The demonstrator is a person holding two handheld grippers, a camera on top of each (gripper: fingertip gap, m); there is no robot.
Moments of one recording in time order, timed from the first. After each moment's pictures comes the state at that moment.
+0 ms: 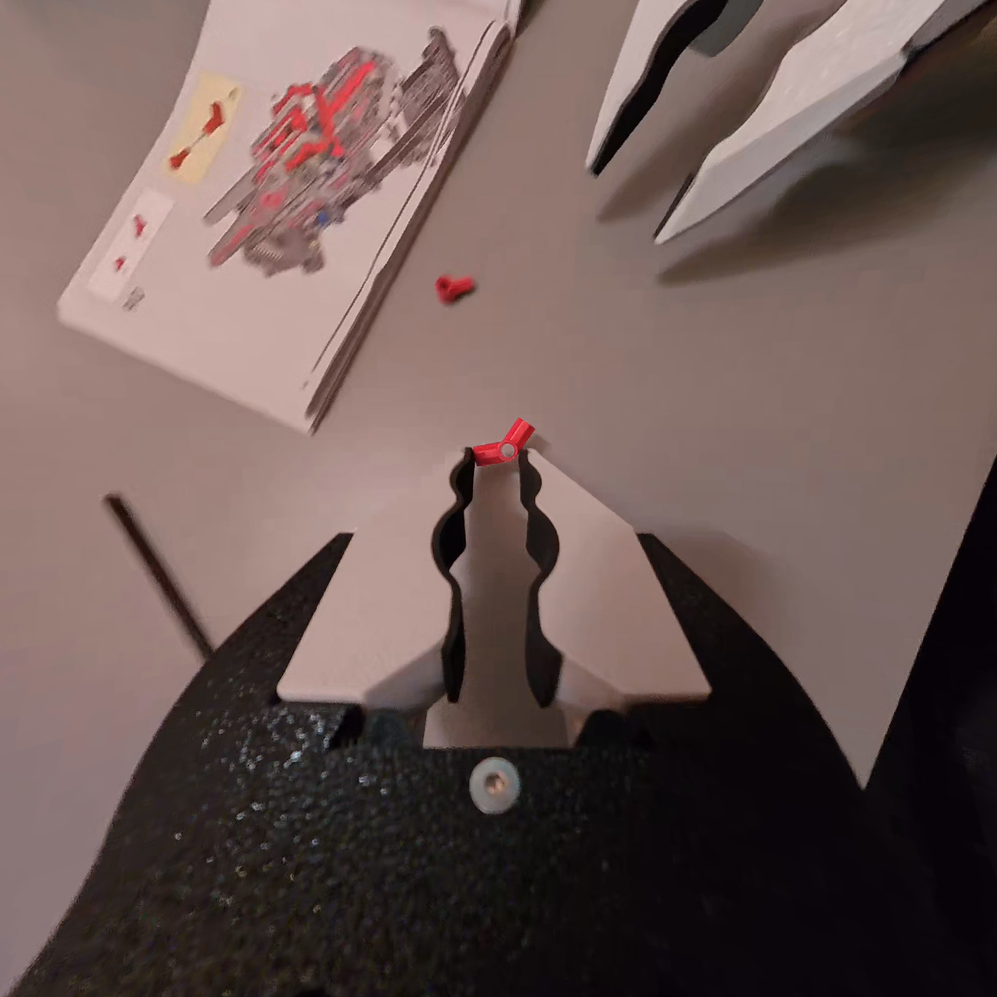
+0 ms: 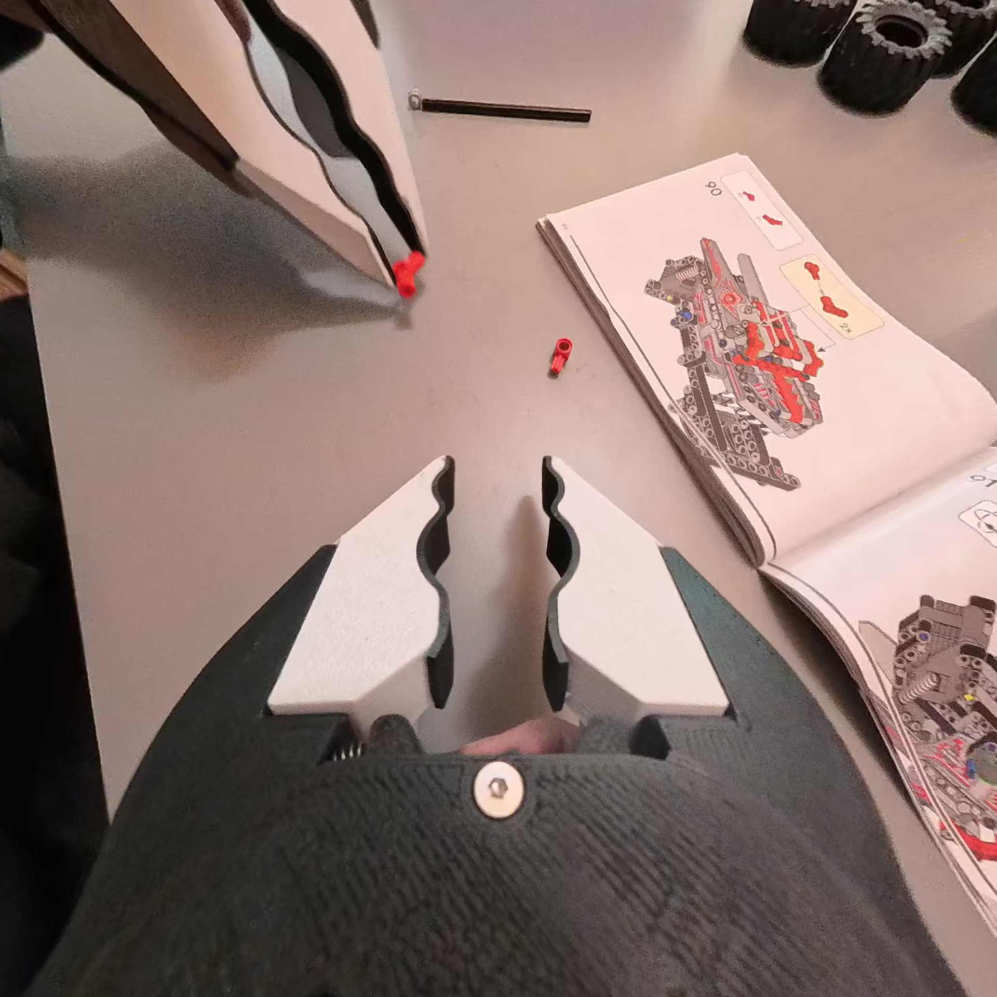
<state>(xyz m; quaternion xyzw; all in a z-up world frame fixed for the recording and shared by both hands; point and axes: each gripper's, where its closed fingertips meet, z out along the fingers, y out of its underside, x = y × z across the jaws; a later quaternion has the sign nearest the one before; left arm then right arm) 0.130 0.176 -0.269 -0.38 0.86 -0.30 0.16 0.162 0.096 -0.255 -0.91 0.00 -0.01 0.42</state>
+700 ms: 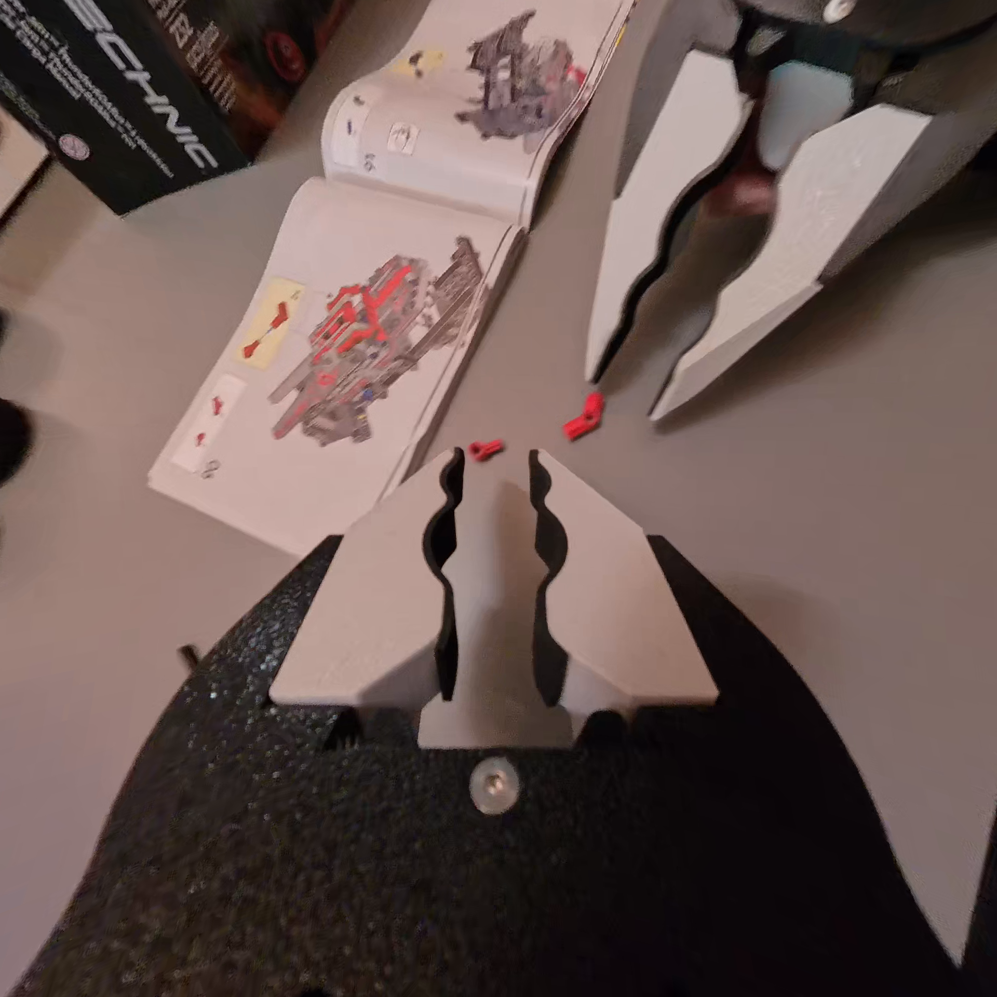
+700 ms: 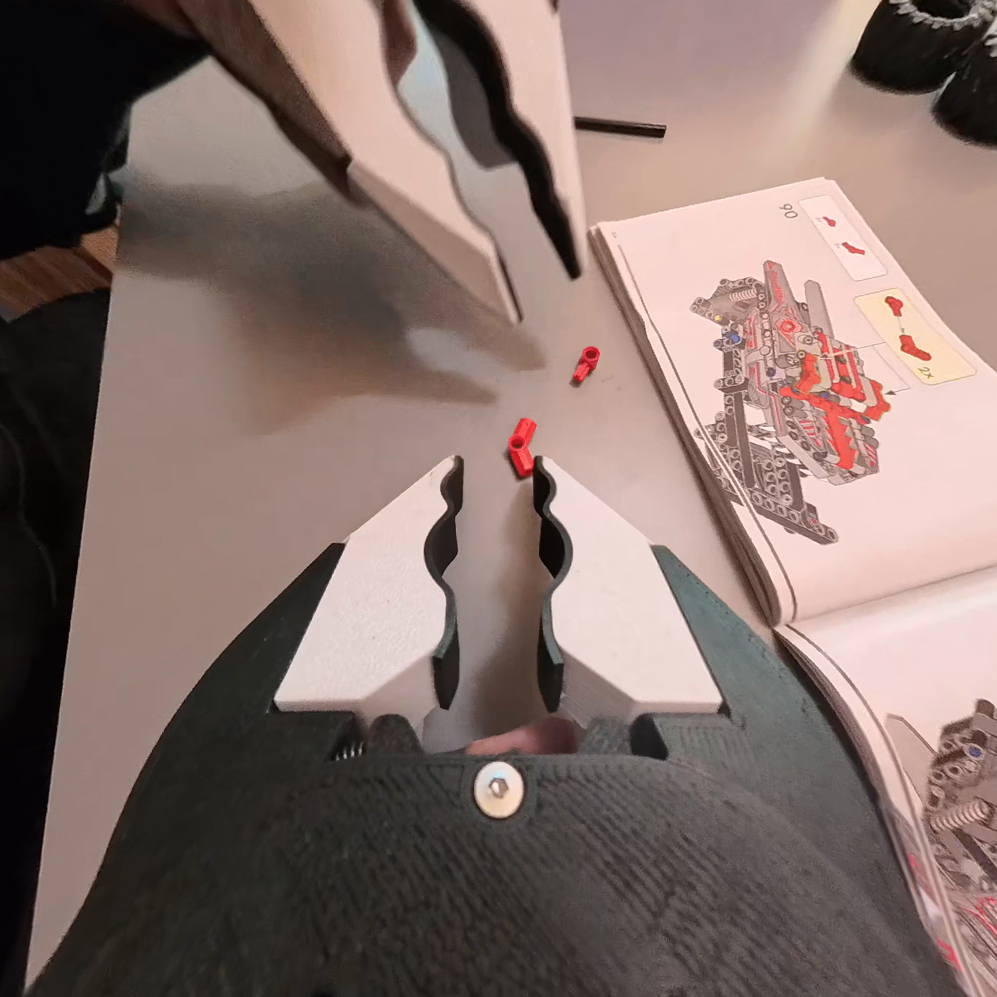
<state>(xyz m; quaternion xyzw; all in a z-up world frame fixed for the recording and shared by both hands) 0.177 0.150 -0.243 -0.35 0.85 -0.34 0.21 0.162 0.099 -0.263 -0.89 -0.07 0.06 0.44</state>
